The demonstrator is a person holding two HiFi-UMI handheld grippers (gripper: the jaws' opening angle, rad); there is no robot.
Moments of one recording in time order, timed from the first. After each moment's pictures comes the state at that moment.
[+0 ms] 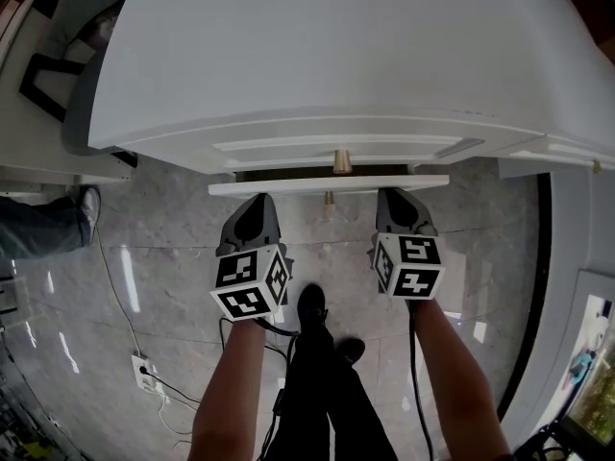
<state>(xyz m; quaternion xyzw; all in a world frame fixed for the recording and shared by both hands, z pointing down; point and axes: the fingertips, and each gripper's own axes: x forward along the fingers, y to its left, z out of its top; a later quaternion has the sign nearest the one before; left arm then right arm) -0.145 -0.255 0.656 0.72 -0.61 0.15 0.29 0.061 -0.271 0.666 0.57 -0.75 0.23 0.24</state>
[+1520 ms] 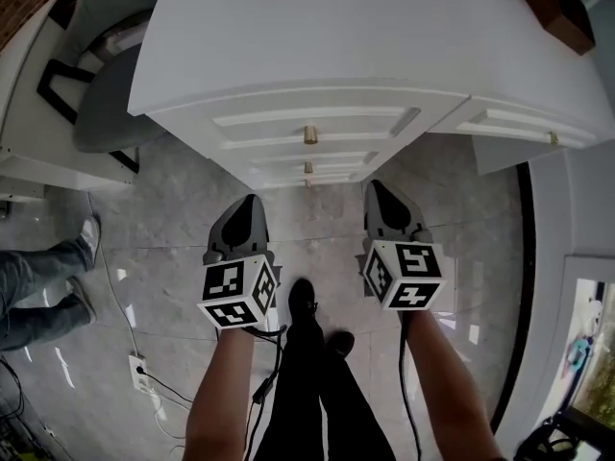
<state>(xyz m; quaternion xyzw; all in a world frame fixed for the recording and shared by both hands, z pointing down) -0.129 -0.203 0.559 0.76 -0.60 0.12 0.23 0.065 -0.221 0.548 0.58 -0.78 0.20 0.15</state>
